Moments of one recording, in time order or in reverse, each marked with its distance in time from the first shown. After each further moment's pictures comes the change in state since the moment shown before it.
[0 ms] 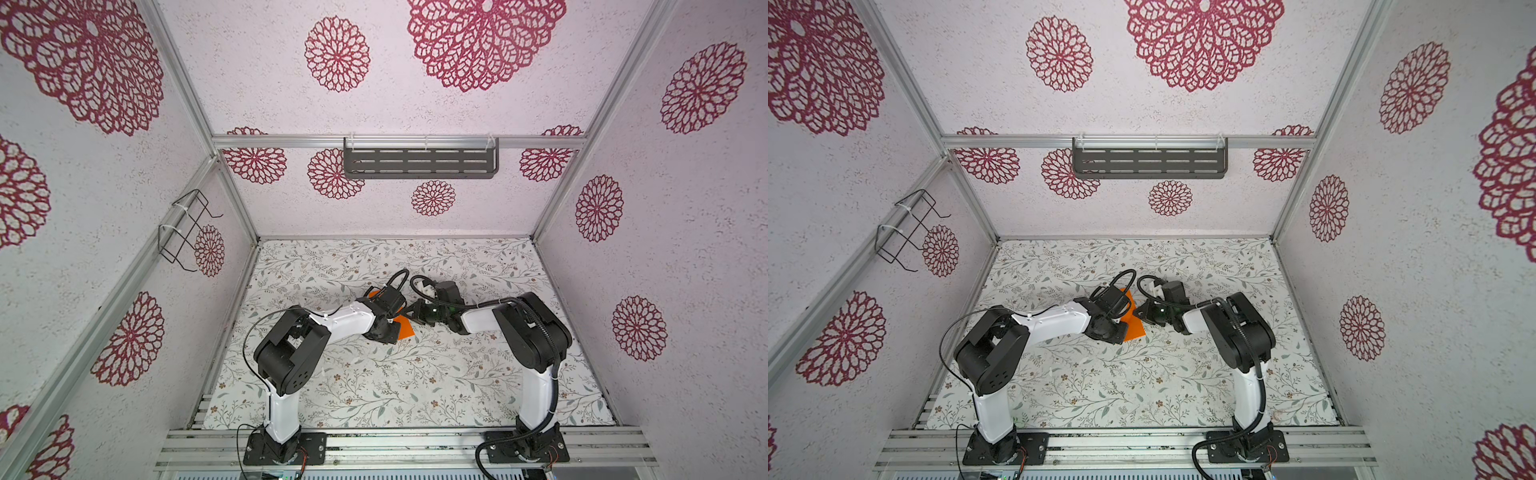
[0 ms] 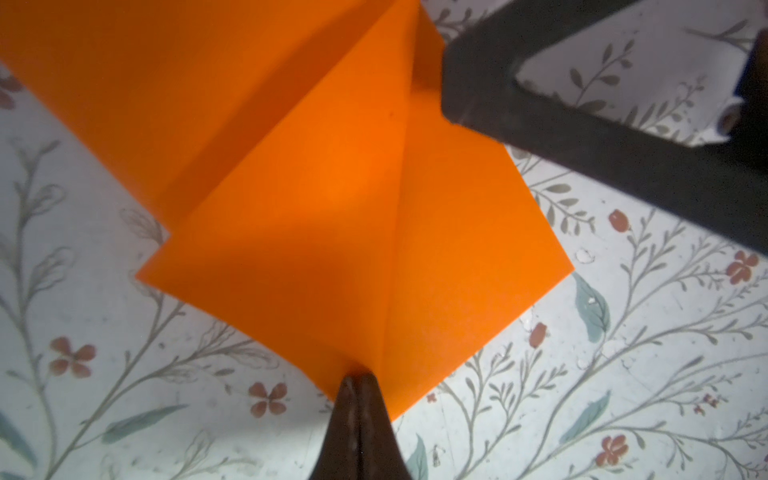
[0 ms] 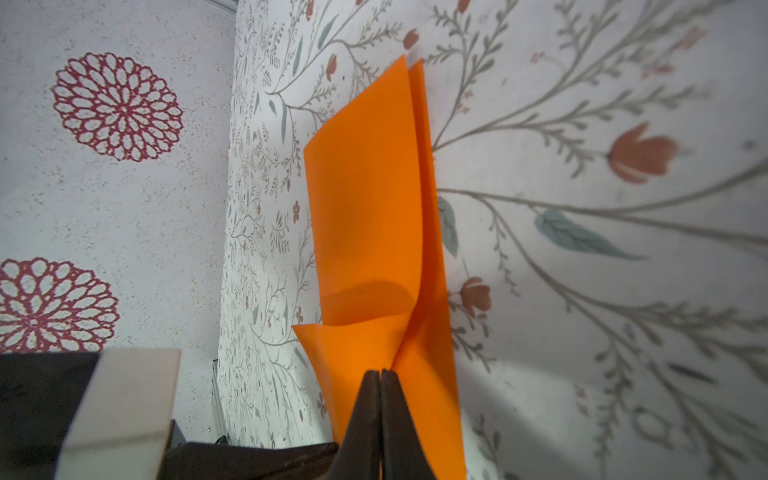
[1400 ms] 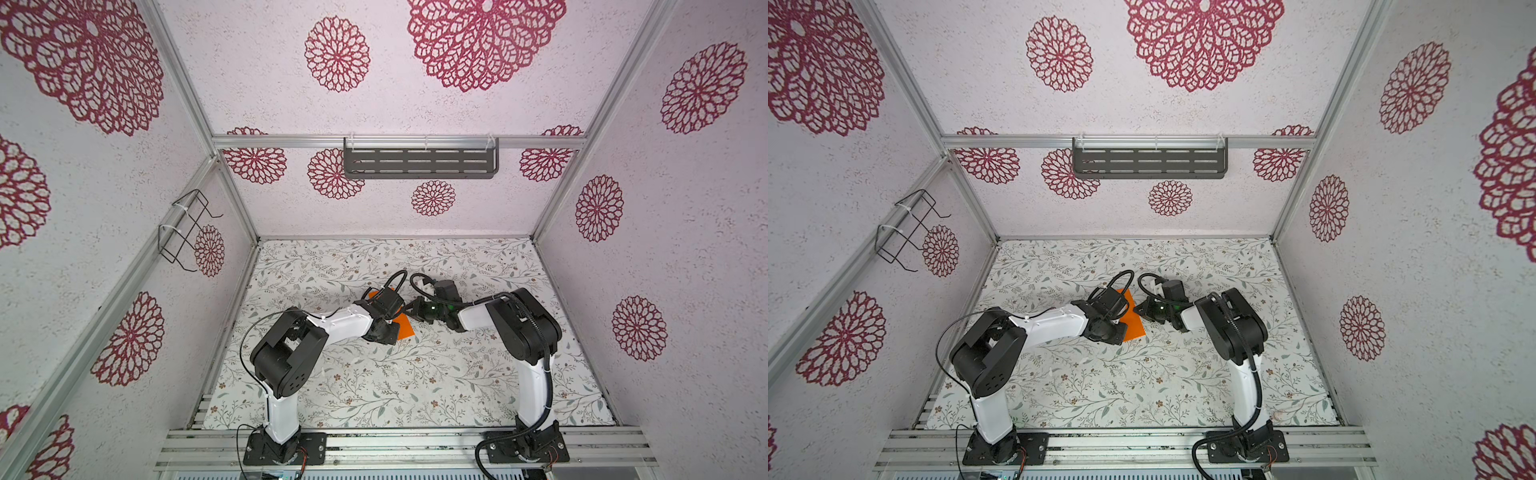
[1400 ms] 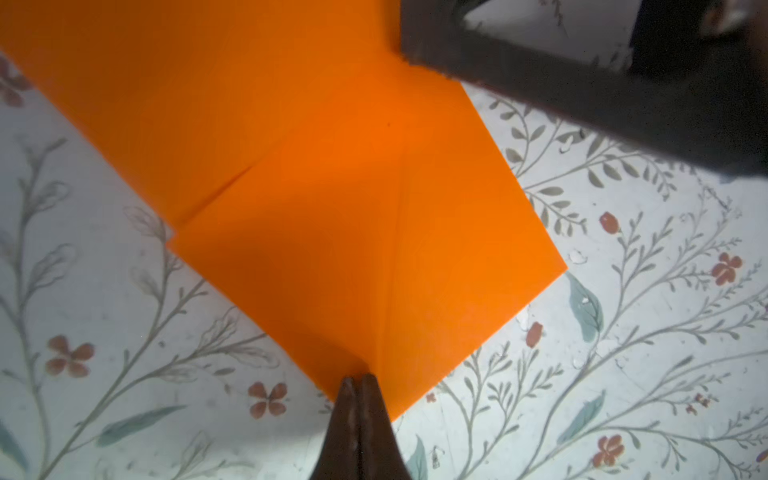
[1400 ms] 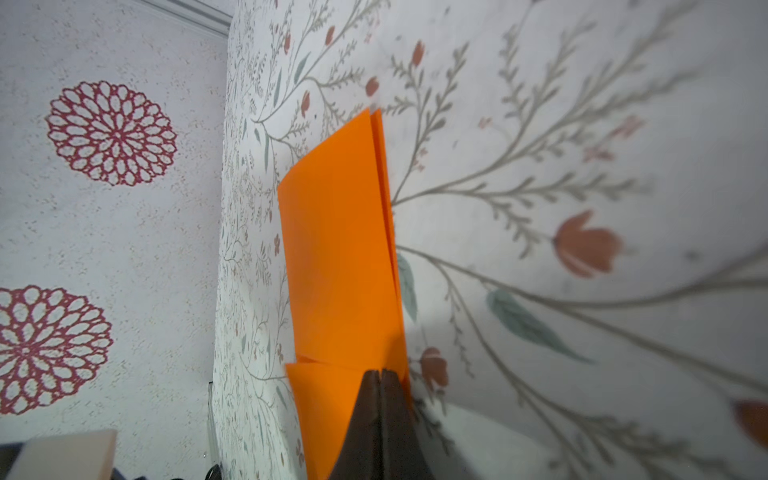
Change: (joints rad) left arm 0.002 -0.022 -0.042 0.053 0.012 -0.011; right arm -0.039 0.092 0.069 0.023 0.021 0.010
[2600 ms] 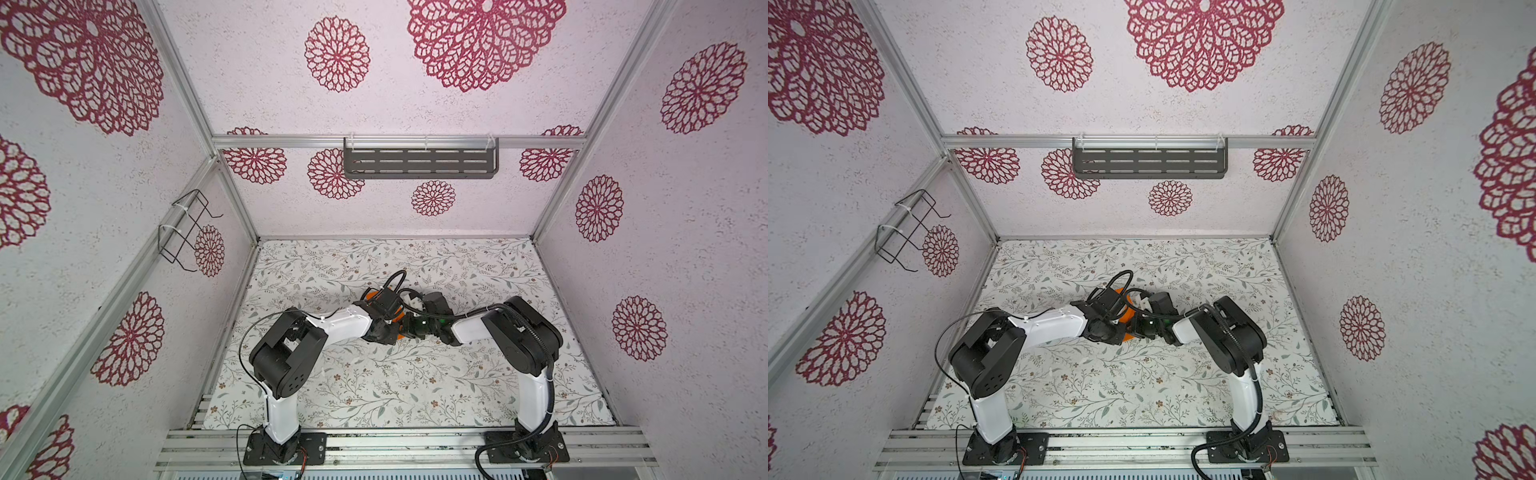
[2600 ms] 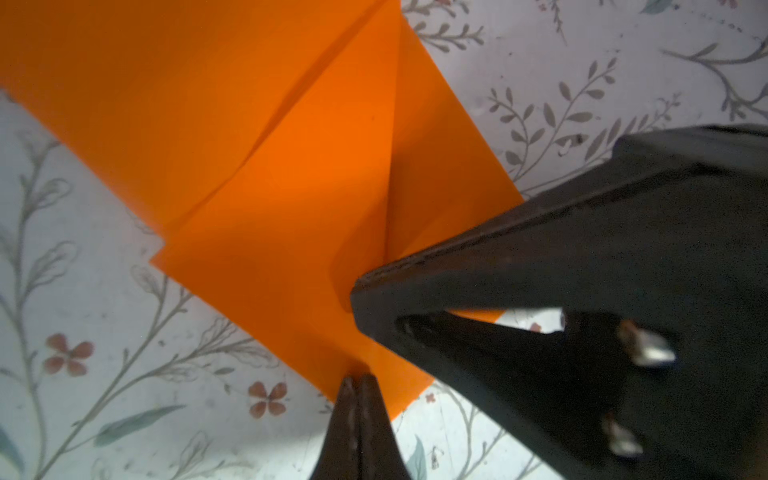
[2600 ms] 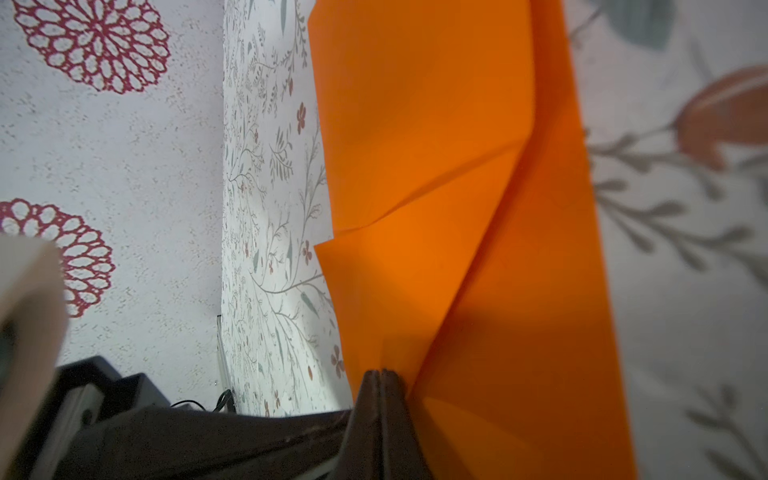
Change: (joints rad) left arm 0.002 -0.007 -0.013 0.016 0.004 -0.010; right arm 0.149 -0.070 -0.101 0.007 -0.024 0.031
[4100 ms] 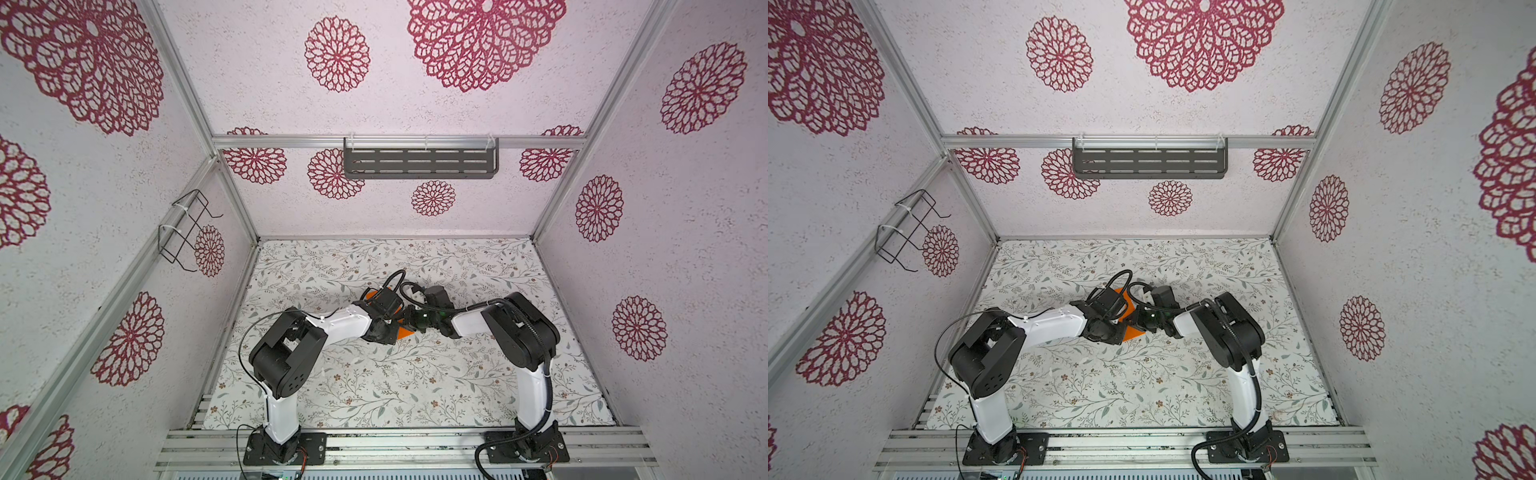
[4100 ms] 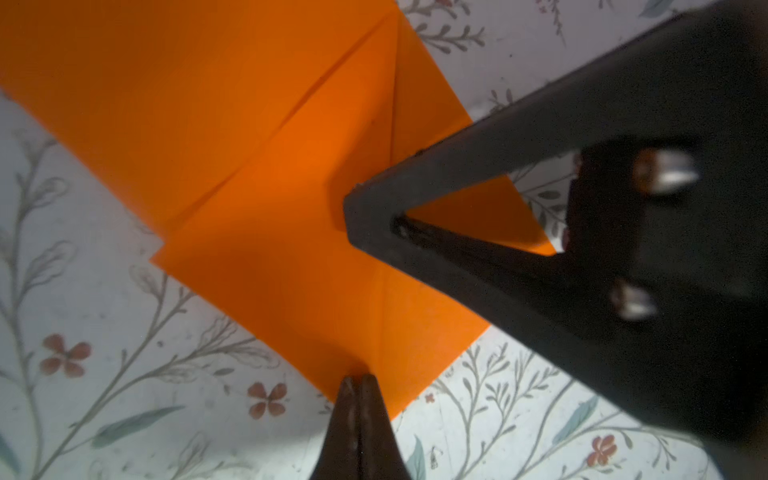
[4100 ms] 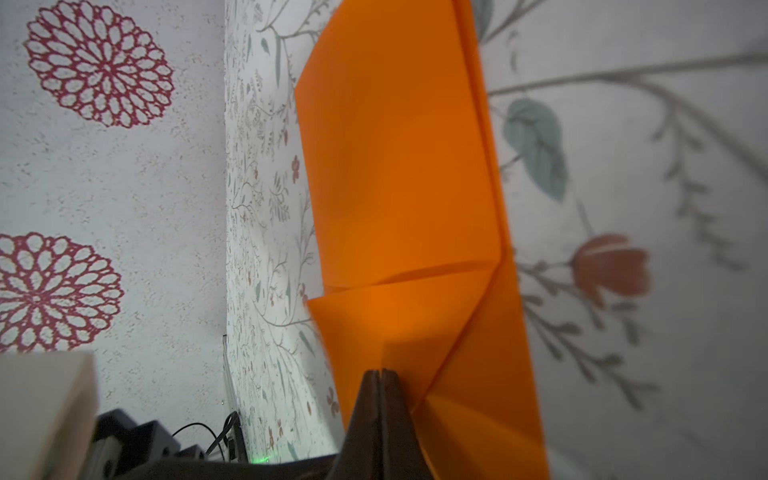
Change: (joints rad) left arm 0.004 -0.001 -0.001 0.001 0.012 -0.003; right arm -0.055 0.053 0.082 -0.034 -0.025 0.013
